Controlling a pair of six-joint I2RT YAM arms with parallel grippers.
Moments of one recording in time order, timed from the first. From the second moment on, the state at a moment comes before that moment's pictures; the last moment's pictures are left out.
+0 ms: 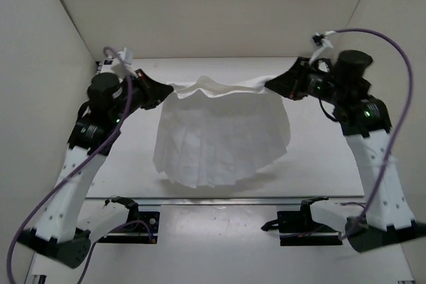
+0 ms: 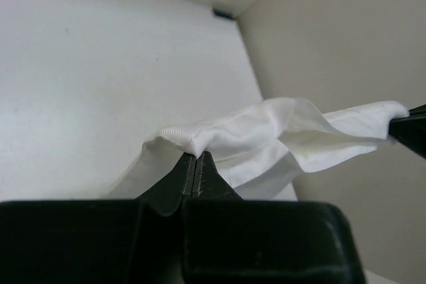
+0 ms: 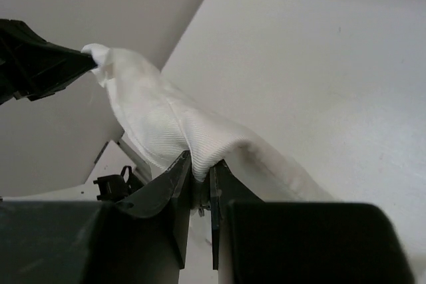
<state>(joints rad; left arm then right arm) -0.35 0.93 1.31 -0.49 0.20 -0.67 0.21 1.07 1.55 -0.69 -0.59 0.45</state>
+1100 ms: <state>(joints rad) -0.37 1.16 0.48 -0.25 0.23 -0.65 0.23 1.49 0.83 -0.48 -0.58 0.48</state>
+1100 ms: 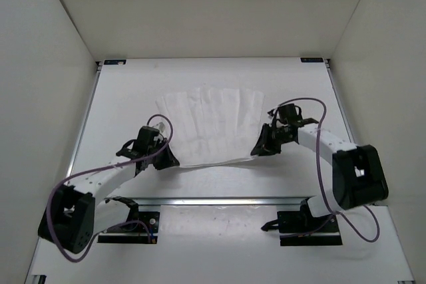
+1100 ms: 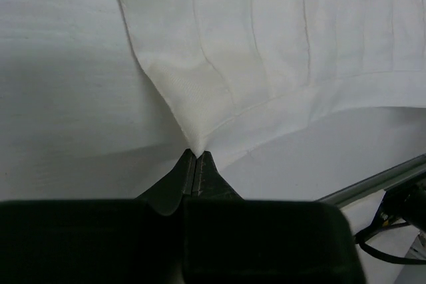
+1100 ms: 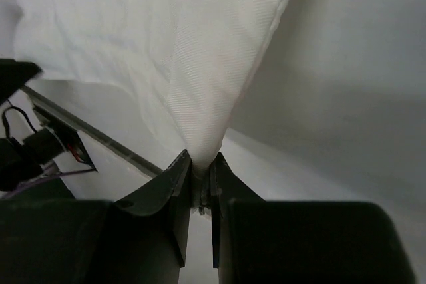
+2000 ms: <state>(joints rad) -0.42 0.47 0.52 -0.67 0.38 -0.79 0.20 0.78 0.70 -1.00 -0.61 0.50</state>
